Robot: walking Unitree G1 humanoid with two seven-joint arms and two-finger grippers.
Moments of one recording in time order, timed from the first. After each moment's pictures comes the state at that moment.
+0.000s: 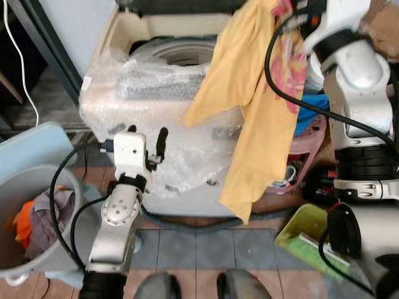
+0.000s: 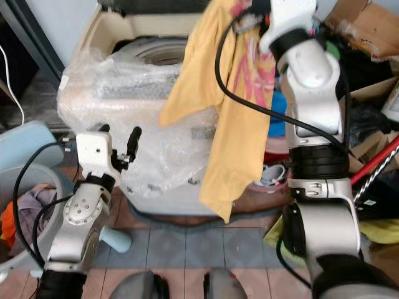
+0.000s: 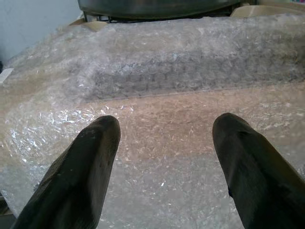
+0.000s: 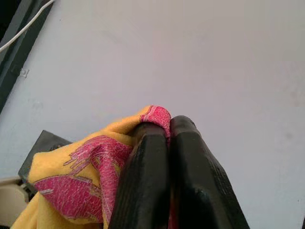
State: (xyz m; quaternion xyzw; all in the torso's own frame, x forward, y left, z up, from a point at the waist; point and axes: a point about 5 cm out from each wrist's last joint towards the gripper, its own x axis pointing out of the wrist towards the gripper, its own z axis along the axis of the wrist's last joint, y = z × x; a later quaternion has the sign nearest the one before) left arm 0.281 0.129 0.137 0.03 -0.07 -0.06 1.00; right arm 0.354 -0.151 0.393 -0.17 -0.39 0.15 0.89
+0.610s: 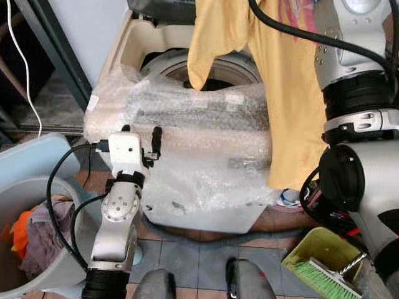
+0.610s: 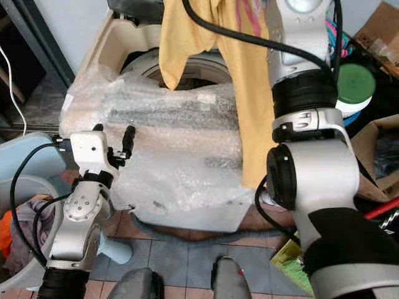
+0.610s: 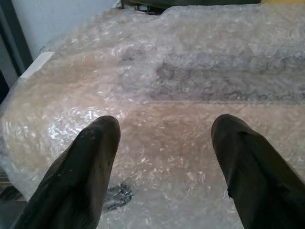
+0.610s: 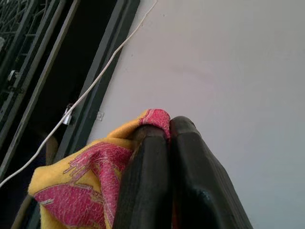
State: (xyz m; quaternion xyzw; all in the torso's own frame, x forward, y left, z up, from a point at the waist) left arm 0.279 0.126 0.133 0.02 -0.06 -0.03 1.00; right arm 0.376 -0.094 0.411 -0.10 -0.39 0.29 0.87
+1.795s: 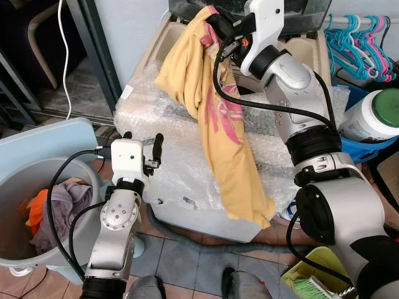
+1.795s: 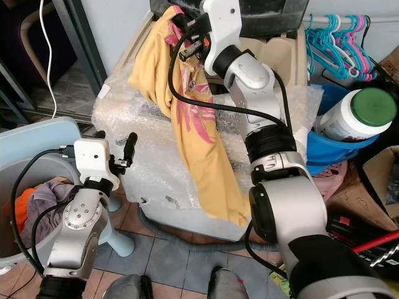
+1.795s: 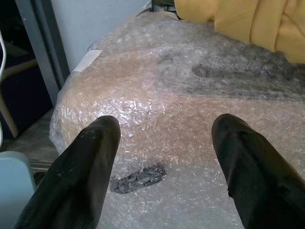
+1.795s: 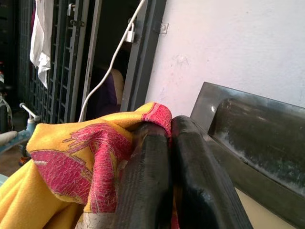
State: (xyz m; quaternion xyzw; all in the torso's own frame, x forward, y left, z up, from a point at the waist) left arm 0.274 0.128 0.128 0.03 -0.06 -0.04 1.00; right arm 0.399 -0.089 0.296 -0.08 -0.20 0.33 0.92
